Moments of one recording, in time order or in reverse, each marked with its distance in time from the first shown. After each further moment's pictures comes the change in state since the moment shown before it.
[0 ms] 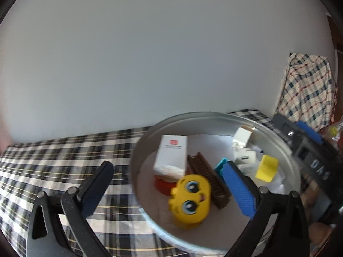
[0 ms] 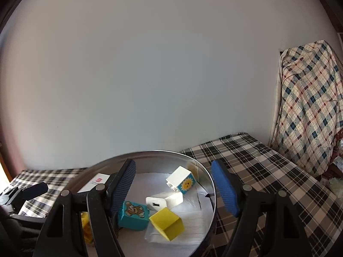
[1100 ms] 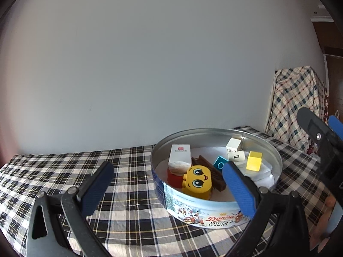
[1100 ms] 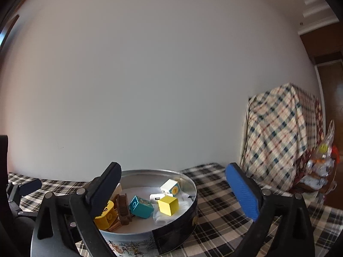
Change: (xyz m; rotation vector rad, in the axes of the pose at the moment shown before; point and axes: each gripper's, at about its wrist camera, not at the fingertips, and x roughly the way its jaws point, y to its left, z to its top) left arm -0.068 0.022 -0.035 0.011 -0.214 -0.031; right arm -0.123 0.056 -0.030 -0.102 -0.292 -0.193
